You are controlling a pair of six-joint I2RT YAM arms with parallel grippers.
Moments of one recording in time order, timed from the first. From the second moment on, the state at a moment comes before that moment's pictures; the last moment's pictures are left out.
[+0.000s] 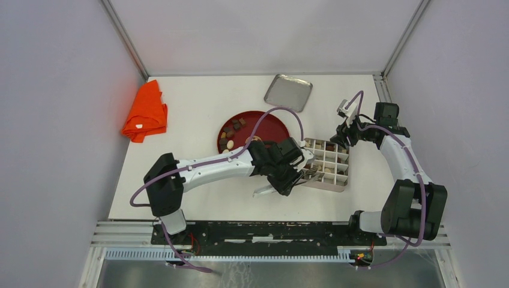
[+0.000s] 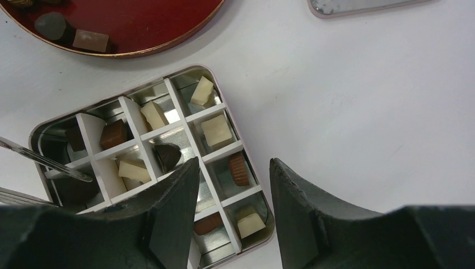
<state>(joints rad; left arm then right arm) -1.14 1.72 1.38 -0.74 0.16 -0.22 -0.17 1.34 0.94 -0.52 -0.85 -0.87</state>
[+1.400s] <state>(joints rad) -0.50 1.56 1.35 -0.88 0.11 -0.24 -0.18 1.34 0.94 -0.54 -0.88 -0.88</state>
